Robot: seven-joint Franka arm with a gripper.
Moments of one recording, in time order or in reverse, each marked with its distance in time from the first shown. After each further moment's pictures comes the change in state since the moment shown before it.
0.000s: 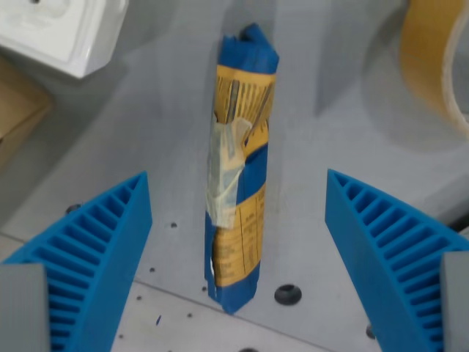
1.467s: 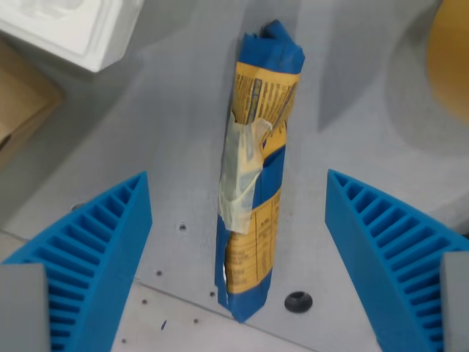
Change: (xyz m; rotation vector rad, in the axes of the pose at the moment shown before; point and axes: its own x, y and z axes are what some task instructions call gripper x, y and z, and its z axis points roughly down) arm -0.002 -0.008 0.013 0.002 -0.004 -0.021
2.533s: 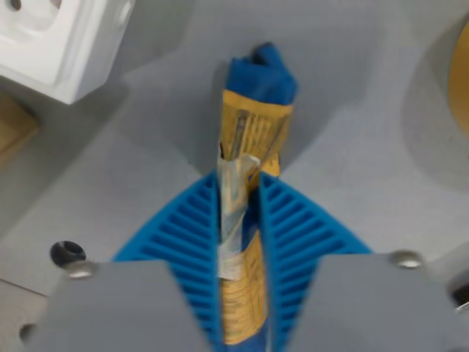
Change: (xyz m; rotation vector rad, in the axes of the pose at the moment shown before) arm 0.004 0.001 0.023 -0.005 0.014 -0.001
